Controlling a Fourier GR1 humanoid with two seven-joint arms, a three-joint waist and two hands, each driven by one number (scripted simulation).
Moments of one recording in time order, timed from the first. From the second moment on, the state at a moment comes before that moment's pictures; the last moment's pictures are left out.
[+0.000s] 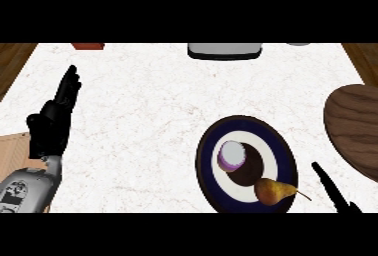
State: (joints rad) left arm -0.24 0.40 -0.15 -1.56 0.01 0.33 0.16; right arm 0.46 -0.36 0.19 -1.98 0.34 -0.05 0.26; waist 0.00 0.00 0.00
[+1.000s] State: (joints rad) left arm -0.19 0.32 -0.03 -1.60 -0.07 0.21 0.15; right arm 0.29 -0.23 0.21 -1.69 0.53 -0.09 0.11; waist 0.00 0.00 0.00
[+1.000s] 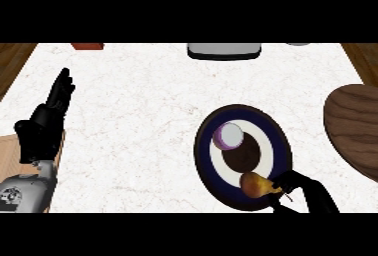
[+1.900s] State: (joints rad) left arm -0.23 0.27 -0.02 -1.61 -0.12 0.16 0.19; right arm 0.01 -0.05 0.53 -1.65 0.92 -0.07 0.54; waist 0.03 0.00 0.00
